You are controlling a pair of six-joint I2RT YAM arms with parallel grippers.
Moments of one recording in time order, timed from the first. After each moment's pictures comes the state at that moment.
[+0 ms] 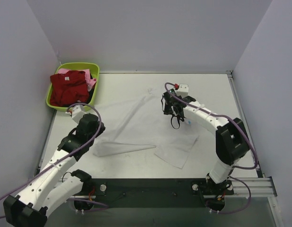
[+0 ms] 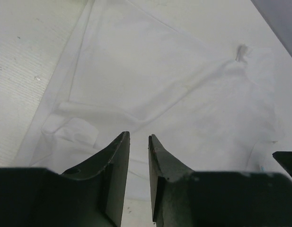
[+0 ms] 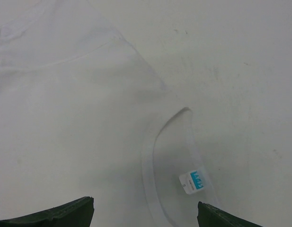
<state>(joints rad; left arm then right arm) -0.48 0.77 0.70 -0.57 -0.47 -0.98 0.59 1.65 1.18 -0.63 0.61 0.63</state>
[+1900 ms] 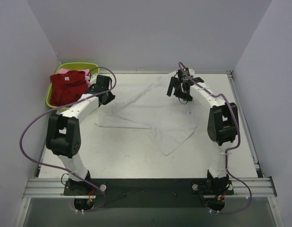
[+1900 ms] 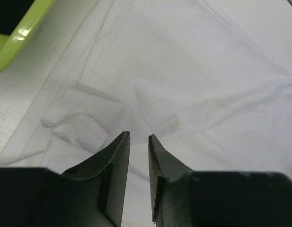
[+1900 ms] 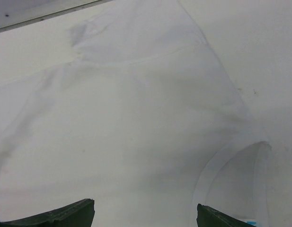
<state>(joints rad) -0.25 1.83 1.36 -0.38 -0.27 -0.79 0.27 2.06 1.66 -0.58 0.14 0.47</state>
